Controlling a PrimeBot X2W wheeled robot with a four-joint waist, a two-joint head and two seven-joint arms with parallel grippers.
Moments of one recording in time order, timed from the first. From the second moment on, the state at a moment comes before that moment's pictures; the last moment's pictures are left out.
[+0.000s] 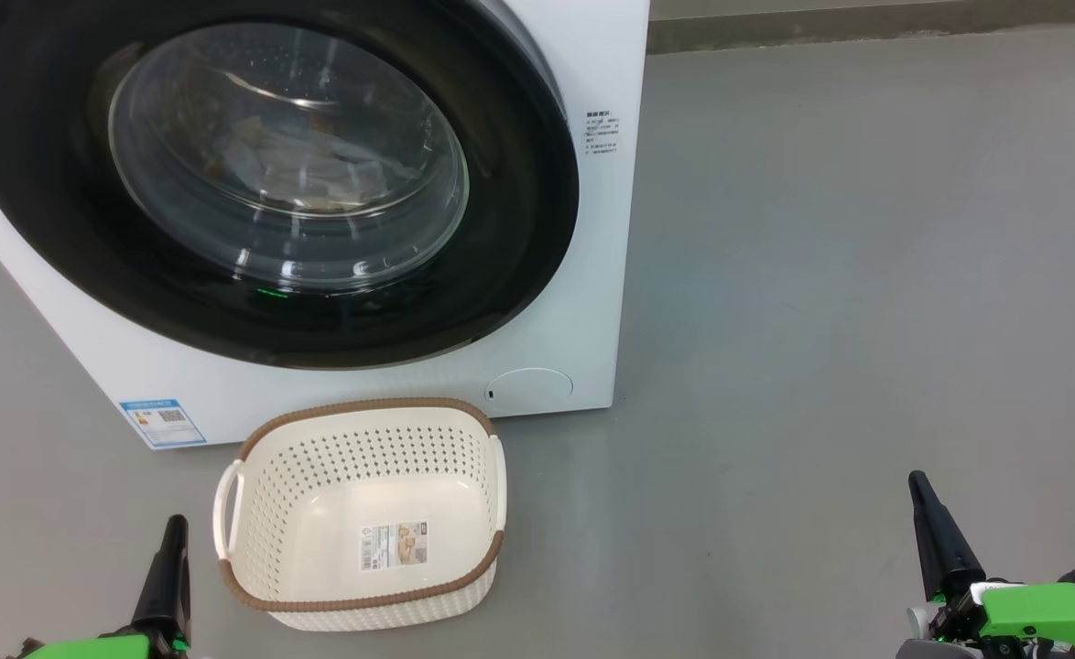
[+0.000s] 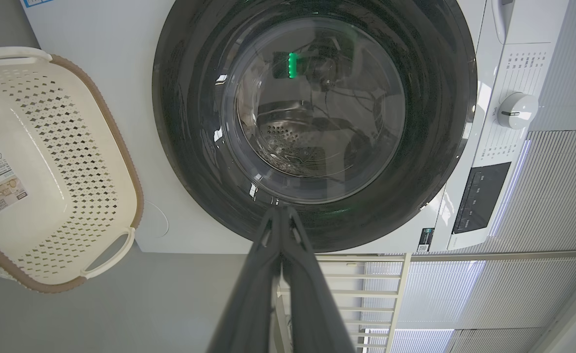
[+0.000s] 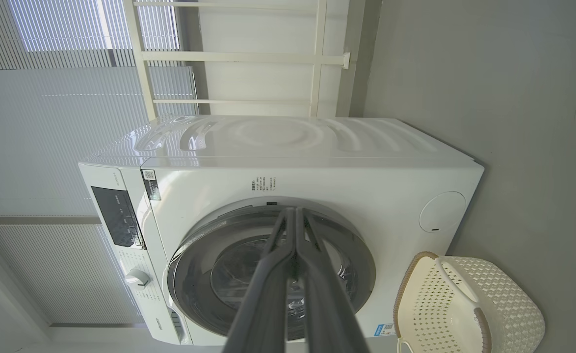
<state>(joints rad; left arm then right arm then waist) -0.07 0.05 0.06 0.26 -1.62 -0.12 0.10 -0.07 -0.06 -0.12 0.27 1.62 0.13 0.10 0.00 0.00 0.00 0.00</state>
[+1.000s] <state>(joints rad) -0.07 0.05 0.07 0.26 -1.62 -0.12 0.10 -0.07 -0.05 -0.12 0.27 1.62 0.13 0.10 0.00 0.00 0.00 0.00</state>
